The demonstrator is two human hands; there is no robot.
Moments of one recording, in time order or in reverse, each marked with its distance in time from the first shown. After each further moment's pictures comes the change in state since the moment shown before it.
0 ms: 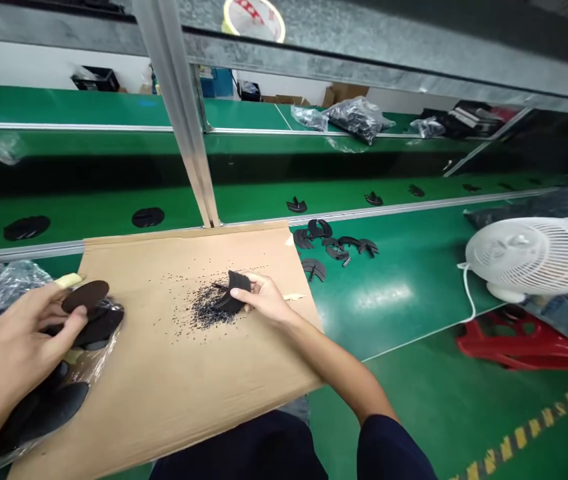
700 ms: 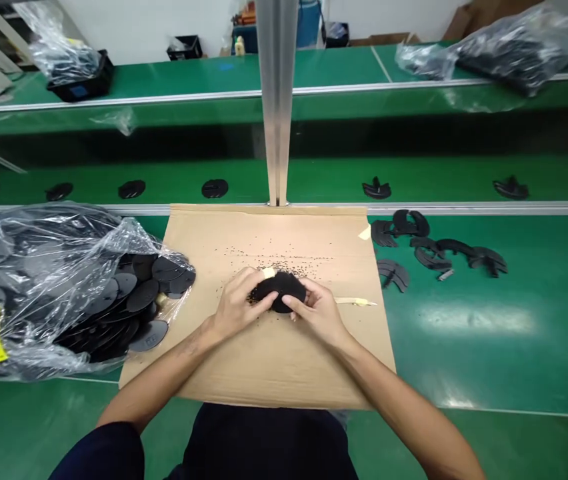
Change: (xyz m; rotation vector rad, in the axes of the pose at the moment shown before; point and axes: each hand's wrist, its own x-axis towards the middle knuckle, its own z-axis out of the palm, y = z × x) left_hand -0.013 0.073 0.136 -0.170 -0.081 0.444; right_hand -0.003 0.019 0.012 0.163 -0.077 0.037
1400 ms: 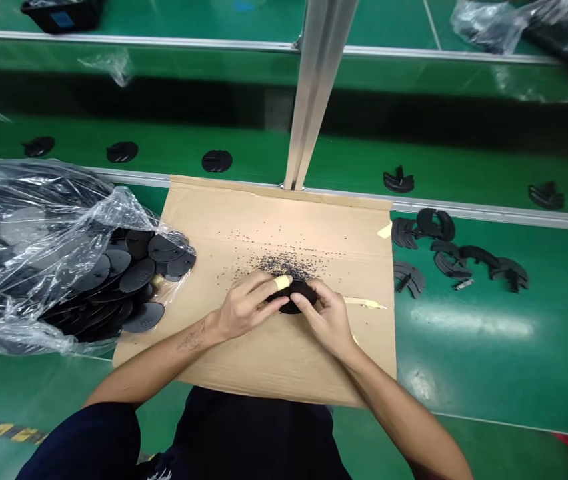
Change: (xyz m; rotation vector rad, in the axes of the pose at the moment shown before) left_hand -0.009 0.004 0.006 0.056 0.036 0.108; right_hand -0.007 0.003 -0.003 -0.564 0.105 -0.218
